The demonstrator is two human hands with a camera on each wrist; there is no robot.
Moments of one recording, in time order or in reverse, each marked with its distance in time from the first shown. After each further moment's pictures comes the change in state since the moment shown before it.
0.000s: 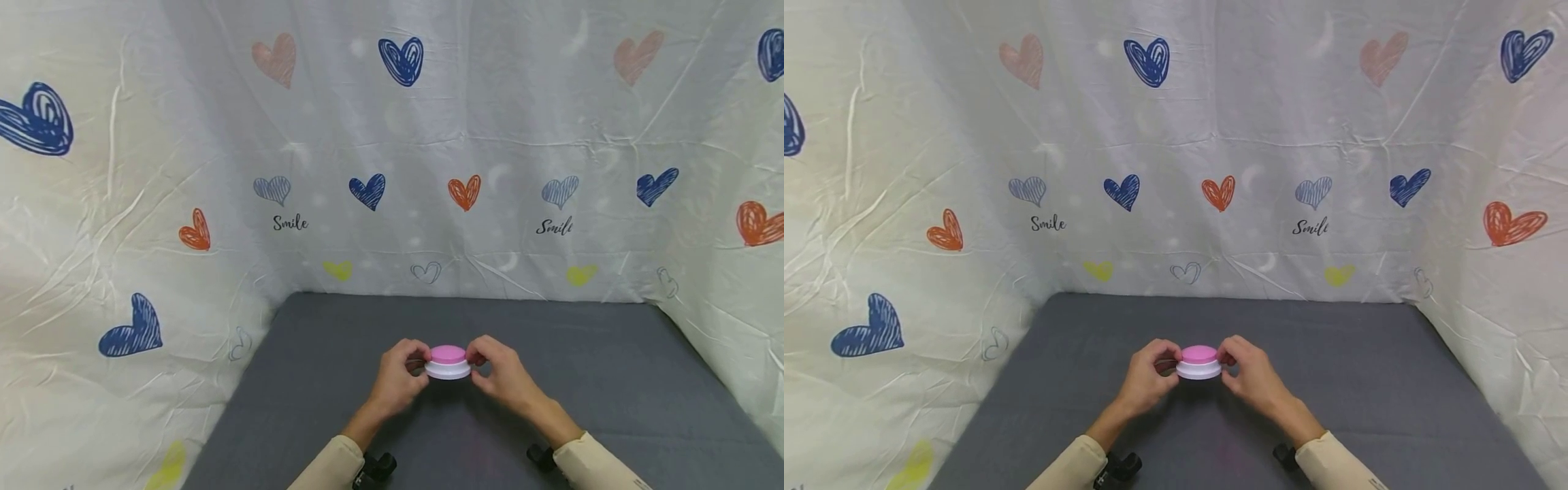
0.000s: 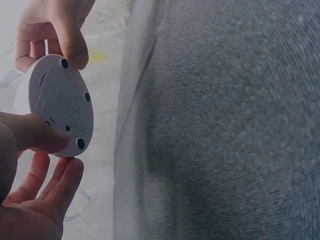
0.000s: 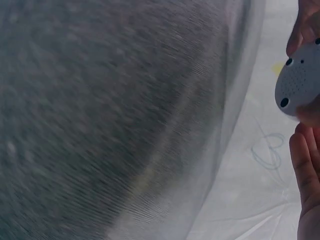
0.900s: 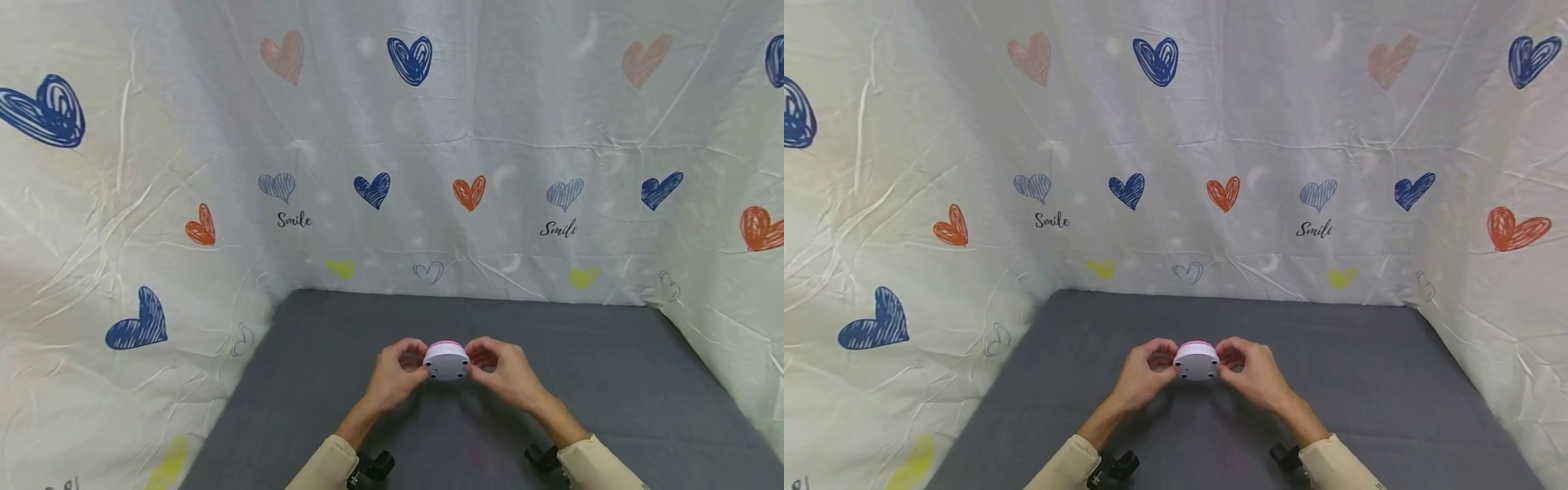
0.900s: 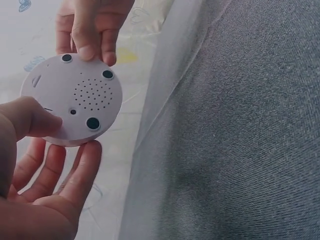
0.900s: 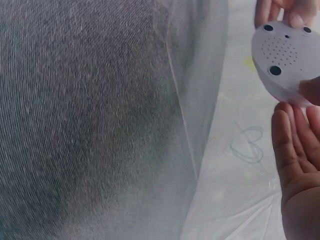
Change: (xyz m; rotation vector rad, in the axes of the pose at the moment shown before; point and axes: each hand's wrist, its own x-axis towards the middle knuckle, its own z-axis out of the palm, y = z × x) left_hand -0.006 0.009 -0.015 -0.105 -0.016 -0.154; right_hand 0.005 -0.017 -0.011 0.242 -0.136 0.375
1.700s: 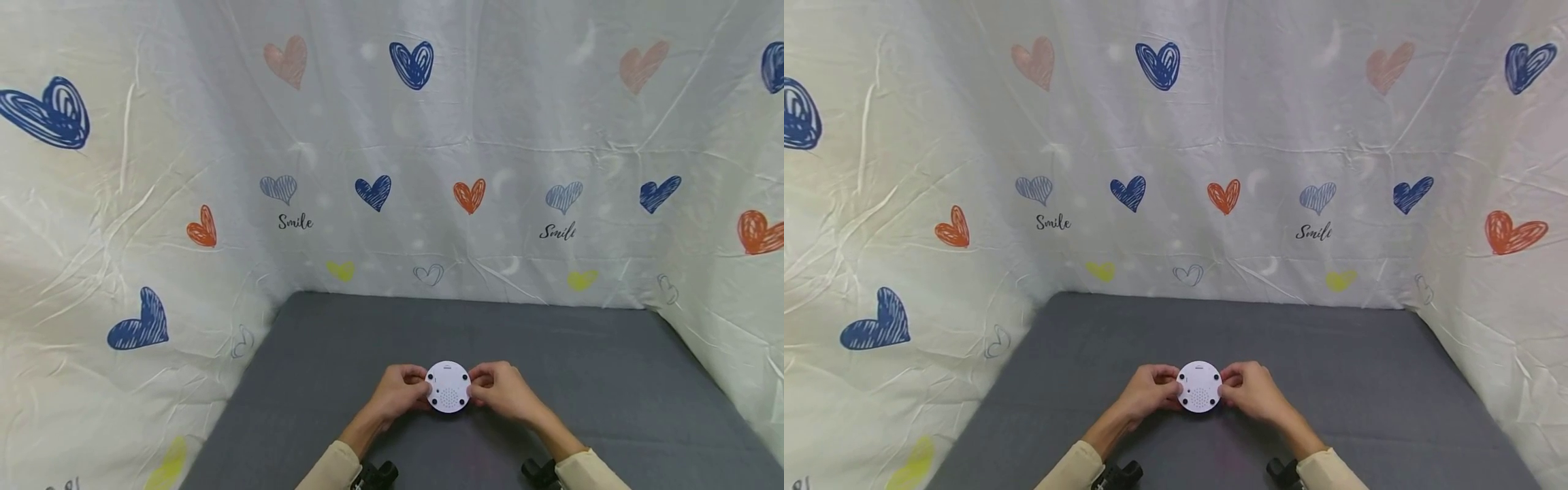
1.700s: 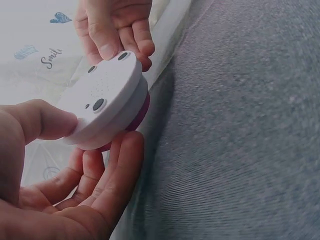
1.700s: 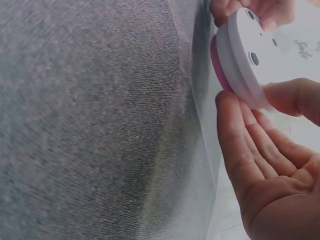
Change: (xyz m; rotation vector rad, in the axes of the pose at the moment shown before) left_hand -0.011 -0.022 0.010 -0.207 -0.115 -0.326; right_hand -0.013 0.007 0.014 0.135 -0.156 0.285
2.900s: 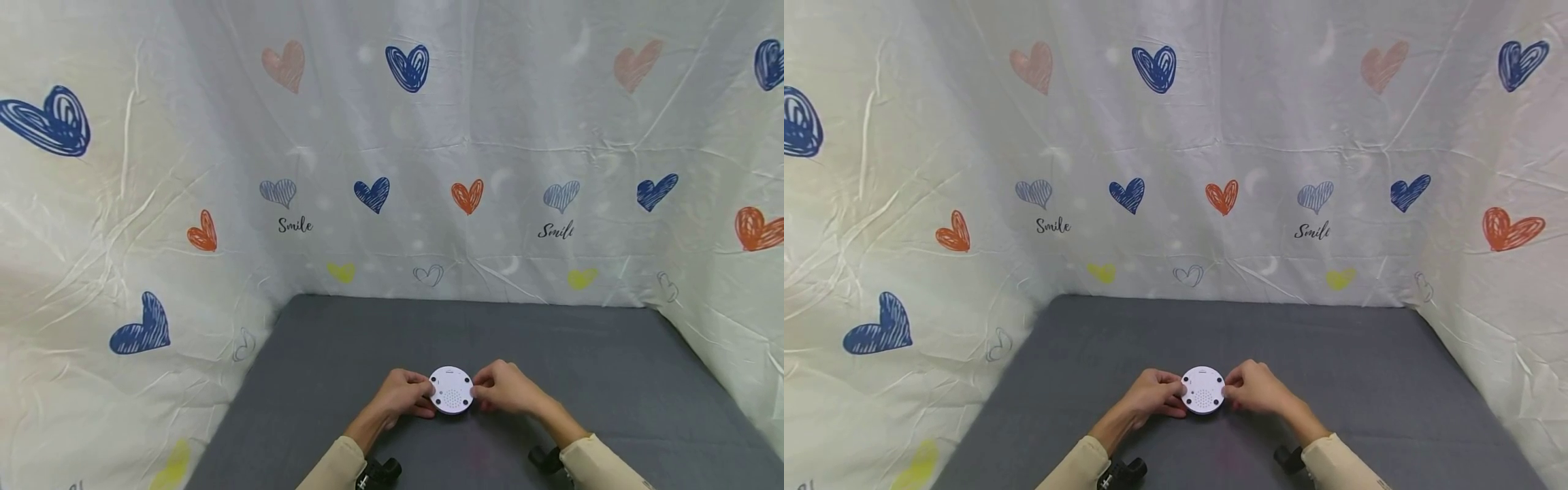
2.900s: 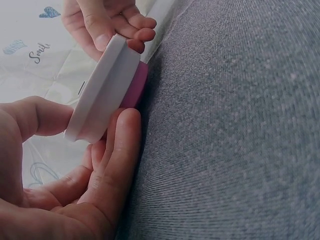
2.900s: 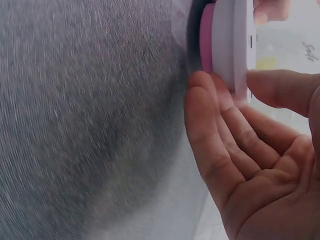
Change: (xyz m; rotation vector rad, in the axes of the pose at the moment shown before) left_hand 0.006 -0.002 0.002 -0.026 -0.027 -0.153; right_hand 0.003 -0.003 -0.015 -0.172 -0.130 0.008
